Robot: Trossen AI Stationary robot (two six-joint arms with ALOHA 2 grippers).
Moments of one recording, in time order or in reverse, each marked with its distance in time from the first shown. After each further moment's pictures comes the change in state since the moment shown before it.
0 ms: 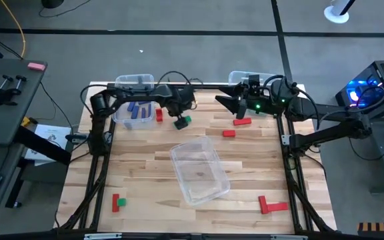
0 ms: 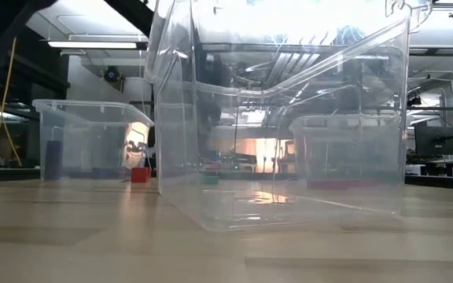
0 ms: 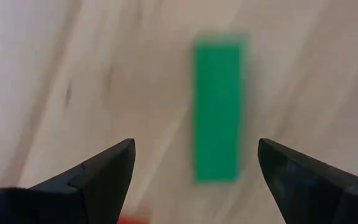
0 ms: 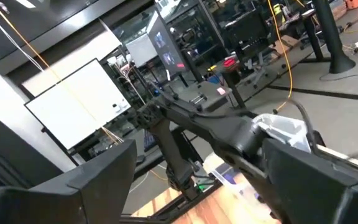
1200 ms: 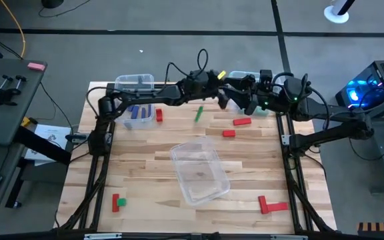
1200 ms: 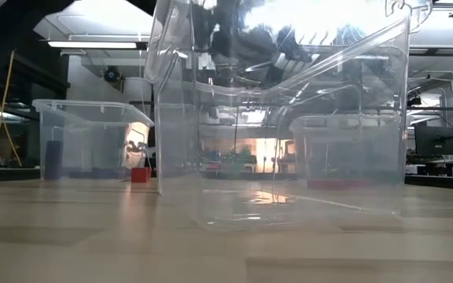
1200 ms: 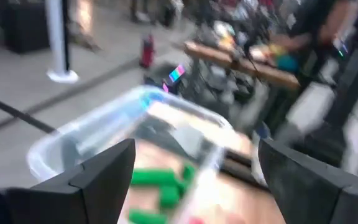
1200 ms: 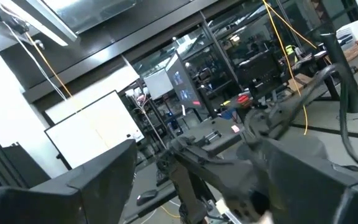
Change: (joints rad) left arm -0.096 0.072 0.252 1.056 0.054 -0.191; right arm 0.000 -0.044 0.000 0.128 0.014 -0.050
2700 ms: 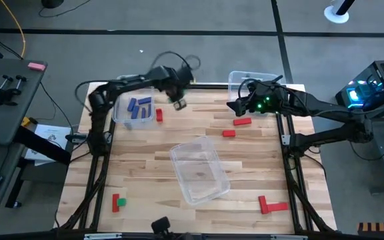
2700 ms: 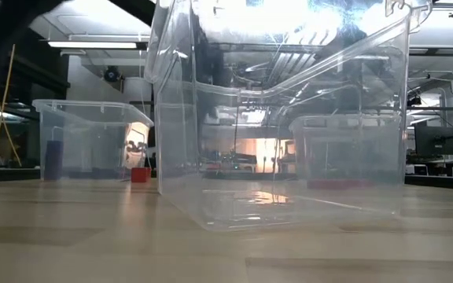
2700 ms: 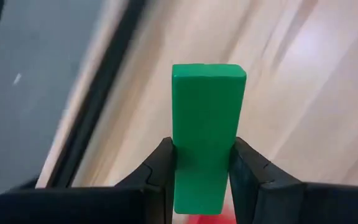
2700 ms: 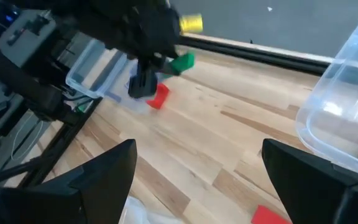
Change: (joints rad) left arm 0.194 -0.088 -0.002 -1.207 -0.216 0.302; right arm -0.137 0.011 0.000 -0.797 0.049 0.259
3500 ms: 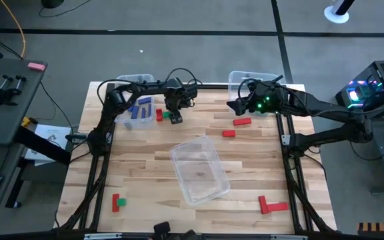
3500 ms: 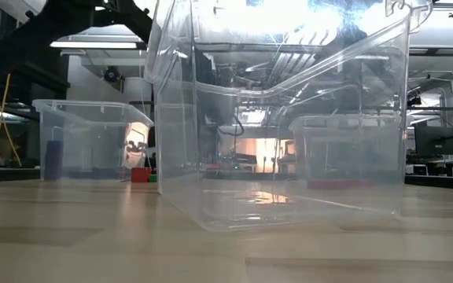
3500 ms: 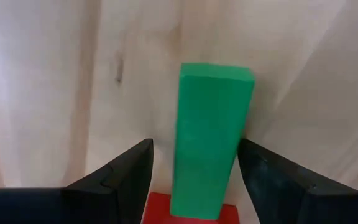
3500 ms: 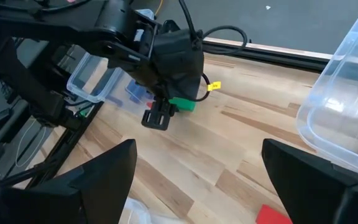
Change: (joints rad) left arm -0.015 0.267 0.005 -0.165 0.058 0.108; right arm -0.001 0.000 0.001 -0.003 0.006 0.035
